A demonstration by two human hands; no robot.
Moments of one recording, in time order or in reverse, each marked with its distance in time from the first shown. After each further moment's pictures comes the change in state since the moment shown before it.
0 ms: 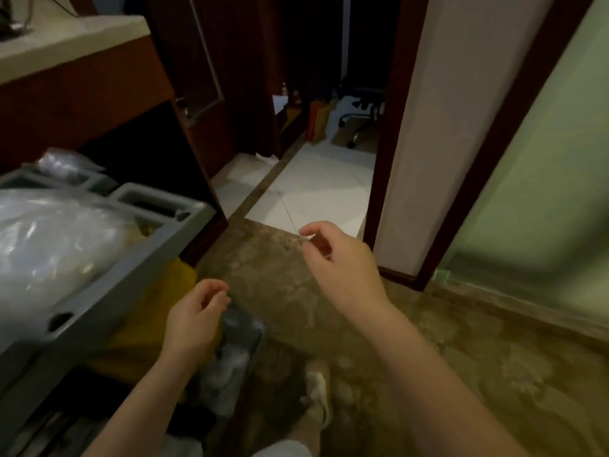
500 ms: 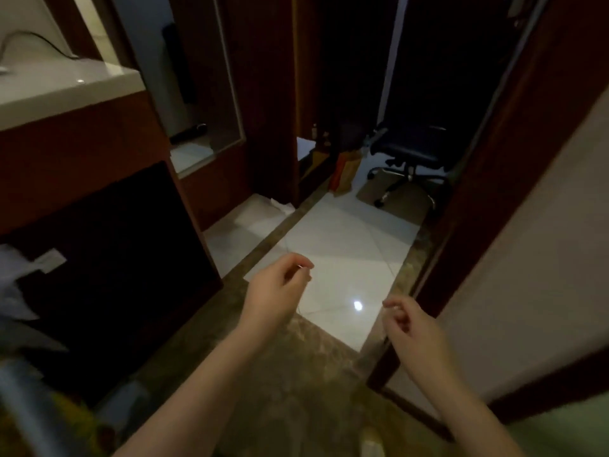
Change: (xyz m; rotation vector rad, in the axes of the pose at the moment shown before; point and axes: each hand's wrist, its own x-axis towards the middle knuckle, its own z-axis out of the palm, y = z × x) left_hand 0.364 0.234 0.134 -0.088 -0.069 0.184; right_hand 0.376 0.120 -0.085 -0.165 -0.022 0.219
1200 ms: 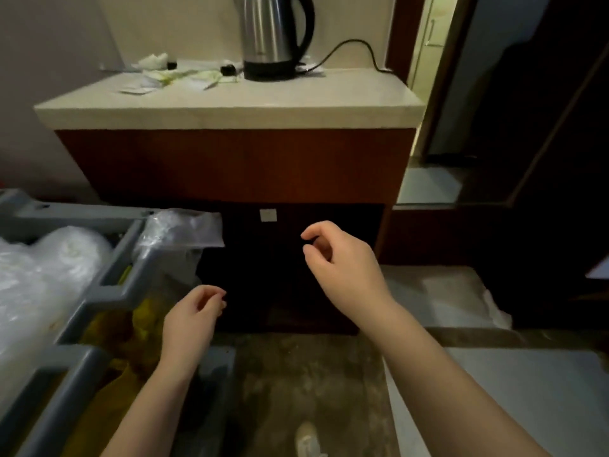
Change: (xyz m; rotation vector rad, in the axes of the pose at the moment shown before) left_hand 0.123 -0.150 -0.179 -0.080 1.172 -0.687; right_hand 0.291 -0.323 0.238 0.075 -0.849 -1.059
